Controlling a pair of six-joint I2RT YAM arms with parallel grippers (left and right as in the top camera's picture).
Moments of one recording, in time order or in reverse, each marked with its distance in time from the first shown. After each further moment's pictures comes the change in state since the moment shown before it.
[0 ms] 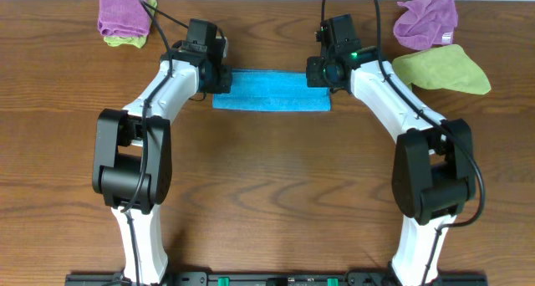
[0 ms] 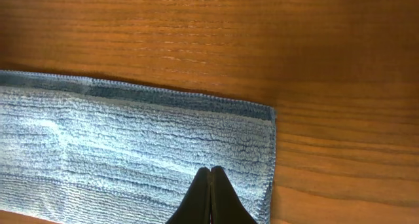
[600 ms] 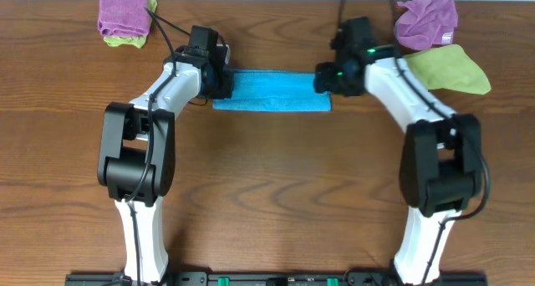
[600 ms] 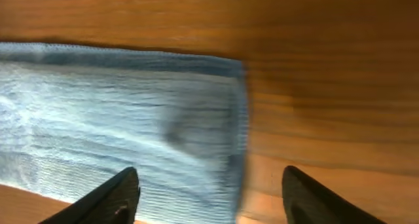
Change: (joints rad) left arm 0.001 0.061 -0.003 0.008 0.049 -0.003; right arm -0.119 0.036 0.000 -0.105 -0.172 -0.005
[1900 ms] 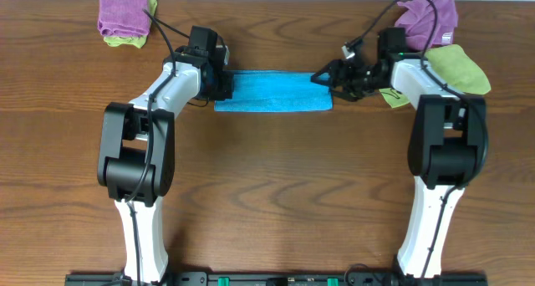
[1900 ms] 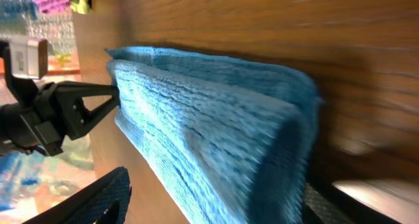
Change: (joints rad) left arm 0.002 0.000 0.000 -0.022 0.024 -0.045; right arm -0.161 0.219 0.040 0.122 -0.715 -0.017
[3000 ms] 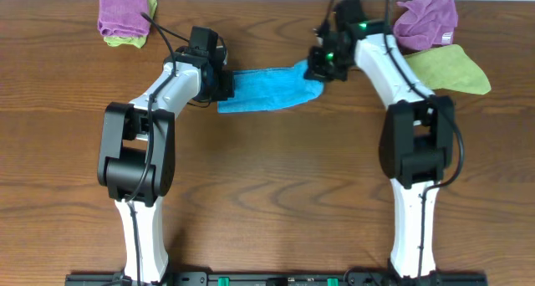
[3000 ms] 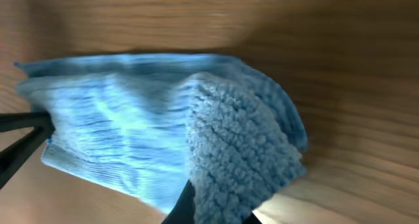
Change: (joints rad) left arm -0.002 0.000 0.001 0.001 0.032 -0.108; right arm 0.209 0.039 0.382 -0.363 0.499 0.023
